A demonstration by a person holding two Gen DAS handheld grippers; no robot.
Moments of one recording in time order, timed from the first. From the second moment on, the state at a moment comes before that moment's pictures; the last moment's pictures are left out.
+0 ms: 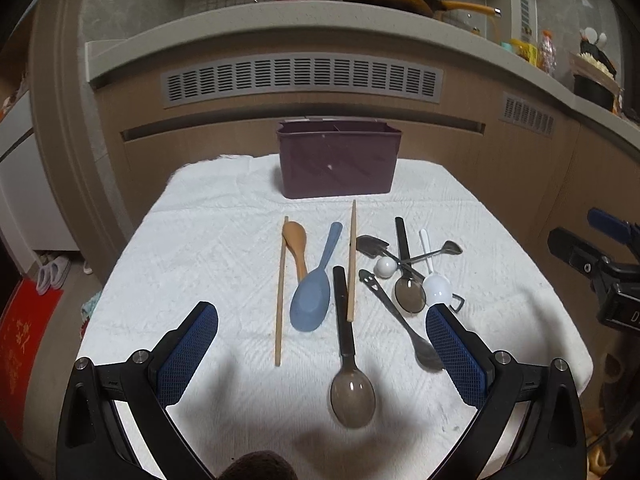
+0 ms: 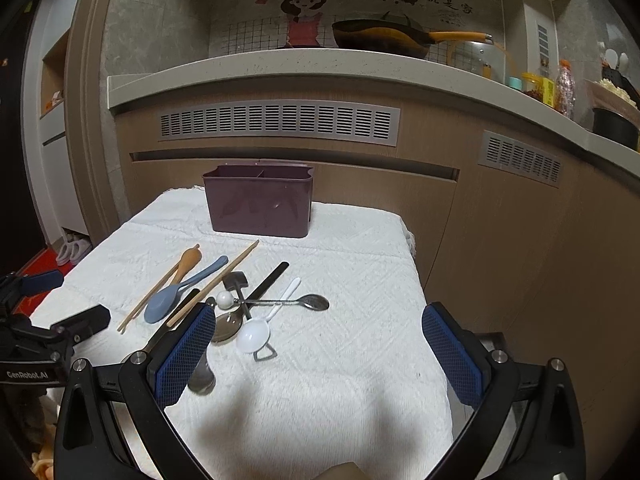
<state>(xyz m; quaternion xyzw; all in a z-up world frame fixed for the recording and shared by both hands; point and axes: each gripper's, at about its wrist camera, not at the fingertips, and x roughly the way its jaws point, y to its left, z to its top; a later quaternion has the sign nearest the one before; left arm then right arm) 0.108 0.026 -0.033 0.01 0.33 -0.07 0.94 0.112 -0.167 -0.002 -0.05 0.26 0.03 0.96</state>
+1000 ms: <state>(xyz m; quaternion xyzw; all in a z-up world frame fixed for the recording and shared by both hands) 0.302 0.026 -0.090 0.04 0.47 -0.04 0.88 0.244 -0.155 -0.043 -0.05 0.32 0.09 0.94</state>
